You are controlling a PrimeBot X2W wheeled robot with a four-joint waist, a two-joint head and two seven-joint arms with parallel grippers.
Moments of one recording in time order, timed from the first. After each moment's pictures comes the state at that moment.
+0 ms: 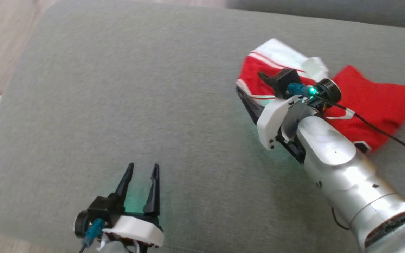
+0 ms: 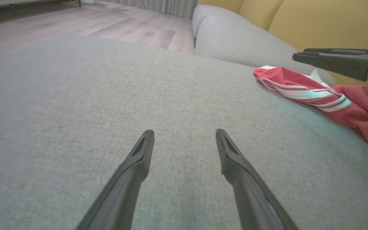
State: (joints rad) left arm -0.11 0.05 -0.32 0.41 -0.32 -0.04 -0.25; right arm -0.82 -0.07 0.65 0.97 0.25 0.13 -0.06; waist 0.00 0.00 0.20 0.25
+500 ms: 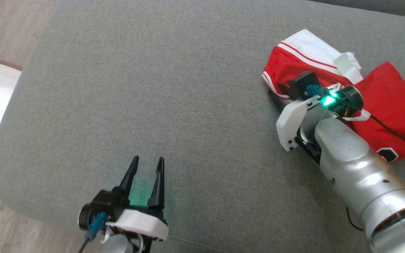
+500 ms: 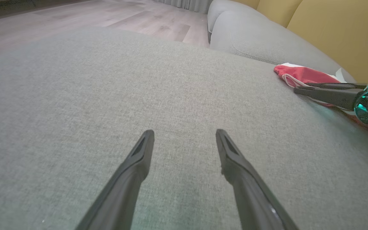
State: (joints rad) left arm -0.13 0.05 -0.36 0.40 -0.35 -0.03 -0.25; right arm -0.87 -0.09 0.63 1.18 0.23 0.13 -0.09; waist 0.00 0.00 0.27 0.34
